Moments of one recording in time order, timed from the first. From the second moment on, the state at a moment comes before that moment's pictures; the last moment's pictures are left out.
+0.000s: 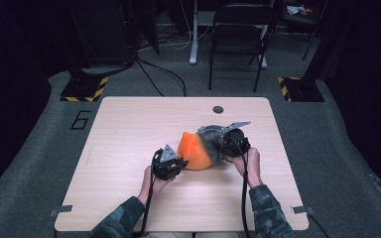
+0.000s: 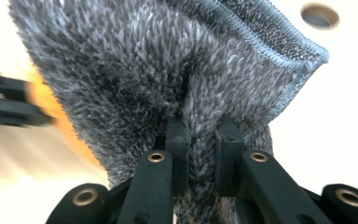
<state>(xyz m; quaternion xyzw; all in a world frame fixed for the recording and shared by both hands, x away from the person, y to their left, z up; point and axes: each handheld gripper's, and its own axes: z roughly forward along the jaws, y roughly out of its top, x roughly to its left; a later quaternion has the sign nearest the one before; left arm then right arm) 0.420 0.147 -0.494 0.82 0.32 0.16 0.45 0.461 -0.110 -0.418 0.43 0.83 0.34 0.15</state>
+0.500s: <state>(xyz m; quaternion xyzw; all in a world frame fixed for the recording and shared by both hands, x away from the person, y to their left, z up) 0.416 0.142 -0.486 0.83 0.31 0.18 0.43 0.461 -0.093 -0.438 0.41 0.84 0.31 0.16</state>
